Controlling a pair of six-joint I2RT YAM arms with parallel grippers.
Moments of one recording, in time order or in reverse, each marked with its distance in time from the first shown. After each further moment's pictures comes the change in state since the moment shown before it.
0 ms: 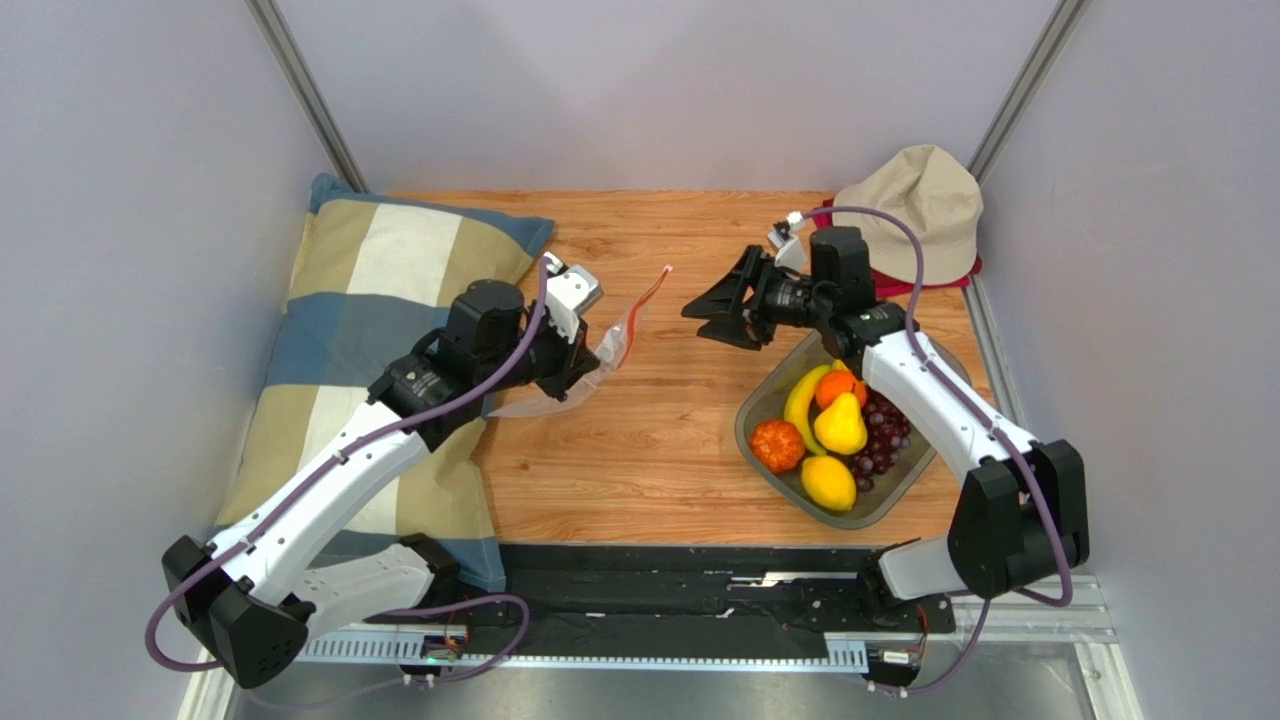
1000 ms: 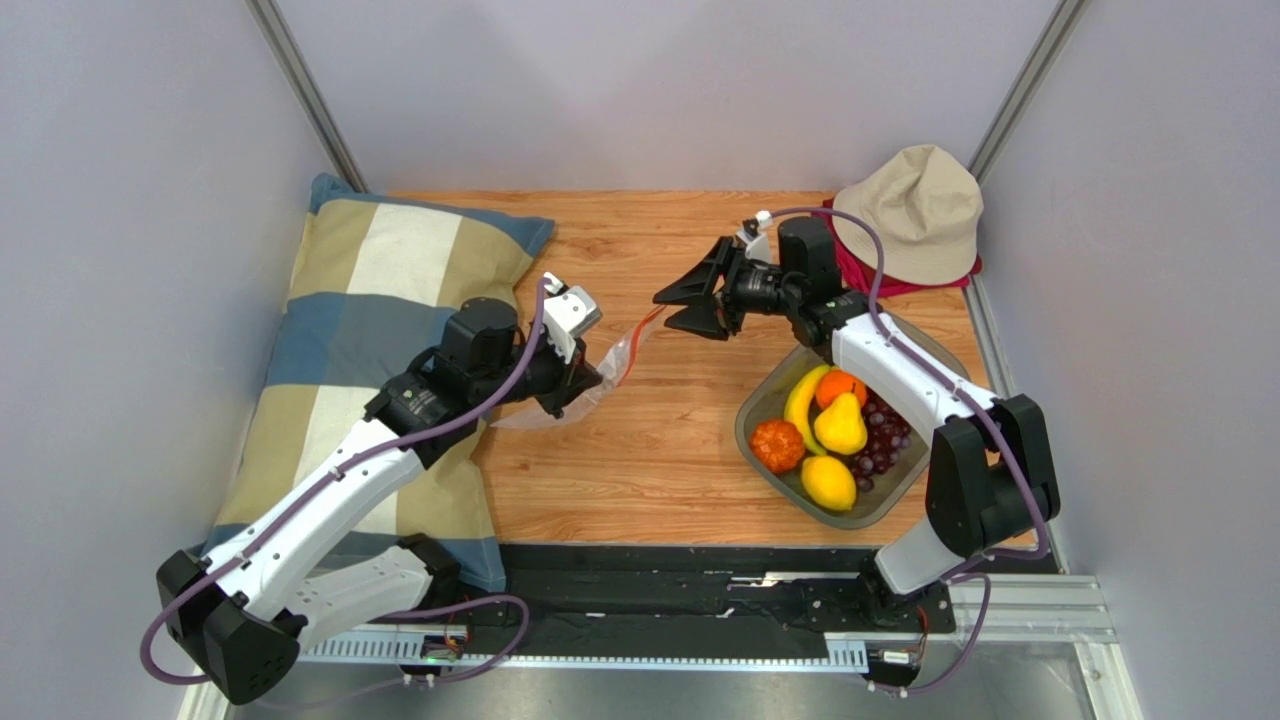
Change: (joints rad) left arm 0.000 -0.069 -0.110 0.070 0.084 0.032; right arm 0.073 0.167 0.066 0.169 -0.044 0.259
